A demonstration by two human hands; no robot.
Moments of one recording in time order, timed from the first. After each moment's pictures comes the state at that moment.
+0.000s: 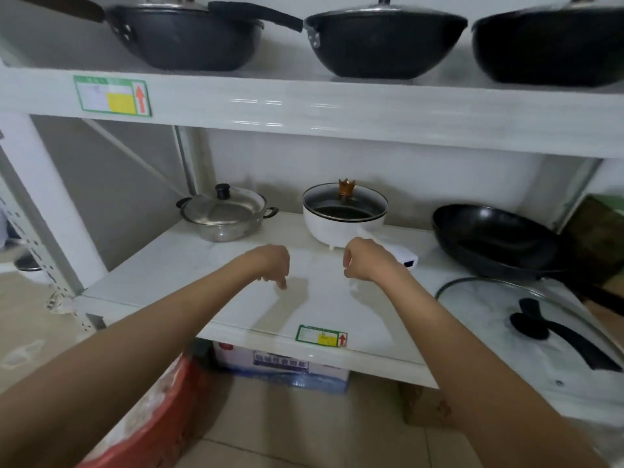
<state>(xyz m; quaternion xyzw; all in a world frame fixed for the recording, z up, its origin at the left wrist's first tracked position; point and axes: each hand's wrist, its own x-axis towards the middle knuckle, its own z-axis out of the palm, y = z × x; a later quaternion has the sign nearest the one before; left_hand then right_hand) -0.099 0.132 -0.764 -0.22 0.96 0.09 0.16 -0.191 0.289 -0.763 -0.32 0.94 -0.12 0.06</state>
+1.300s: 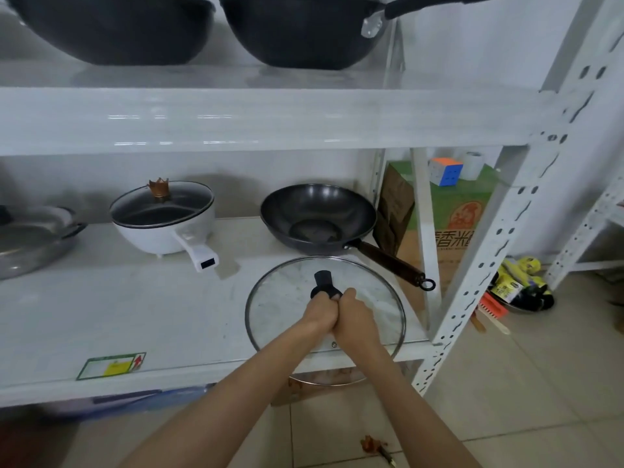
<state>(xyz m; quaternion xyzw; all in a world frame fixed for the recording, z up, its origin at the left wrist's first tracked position) -0.266 0.537 -0.846 -0.23 0.75 0.61 0.09 -0.246 0.608 -0.825 -0.08 0.97 -0.24 0.05</state>
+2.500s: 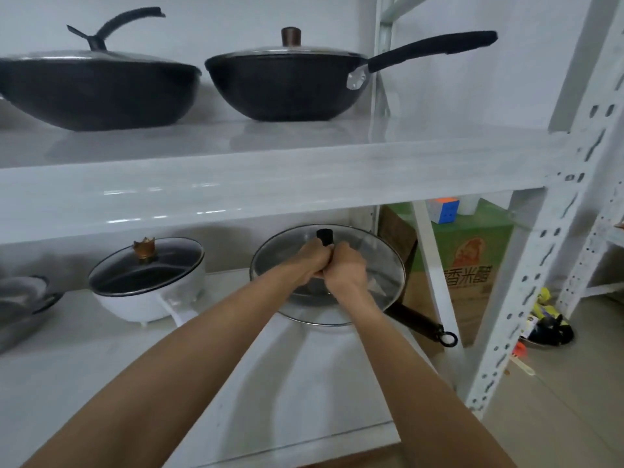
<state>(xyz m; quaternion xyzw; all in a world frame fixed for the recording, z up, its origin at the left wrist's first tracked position) -0.397 0.484 -0.732 -0.10 0.80 0.59 0.03 -0.373 0.557 -0.737 -0.03 0.93 -0.35 -0.07</state>
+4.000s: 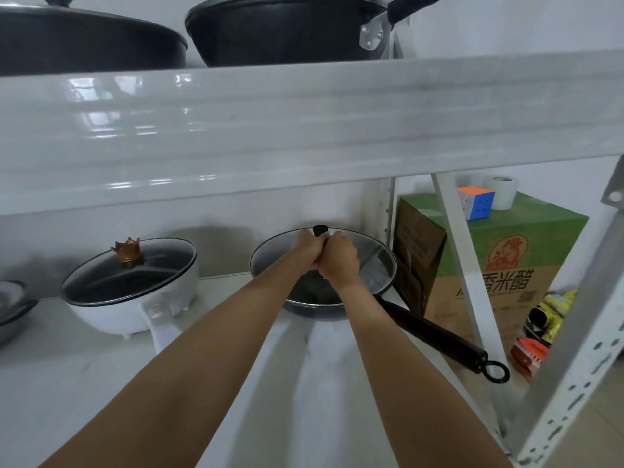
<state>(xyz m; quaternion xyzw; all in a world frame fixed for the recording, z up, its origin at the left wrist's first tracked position) -0.508 0.447 -0.777 -0.19 0.81 0.55 -0.05 -0.480 0.516 -0.786 -0.08 0.93 -0.34 -0.11</state>
